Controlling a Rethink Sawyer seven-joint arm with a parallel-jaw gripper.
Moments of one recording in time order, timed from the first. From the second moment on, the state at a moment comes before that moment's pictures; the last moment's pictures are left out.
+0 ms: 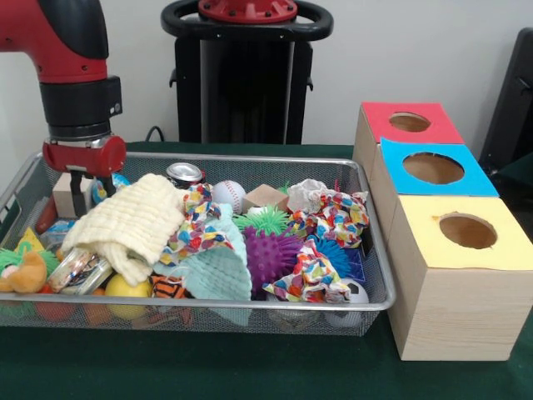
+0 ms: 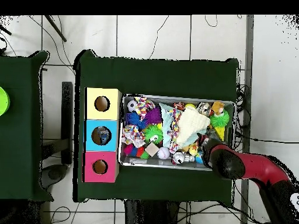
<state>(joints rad) -1.07 -0.53 0.51 1.77 -0.78 0.31 2.08</state>
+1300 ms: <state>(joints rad) -1.12 -0.50 0.60 1.75 -0.83 0.38 2.07</state>
